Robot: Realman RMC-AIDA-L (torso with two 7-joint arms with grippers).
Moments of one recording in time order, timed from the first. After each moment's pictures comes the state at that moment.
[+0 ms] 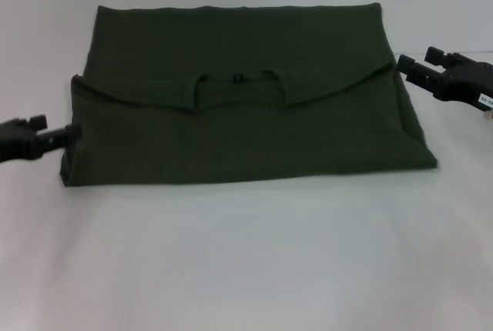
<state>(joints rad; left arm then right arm) -0.53 -2.04 0.39 0.71 2.16 1.25 -1.62 0.63 2.09 -0.22 -0.52 -1.98 -1.20 1.29</state>
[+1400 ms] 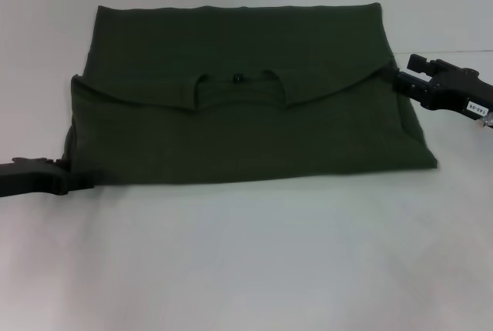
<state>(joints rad) -0.61 -2.04 0.46 0.62 2.41 1.11 -1.71 0.62 2.09 -0.26 -0.51 -1.98 -1.25 1.31</state>
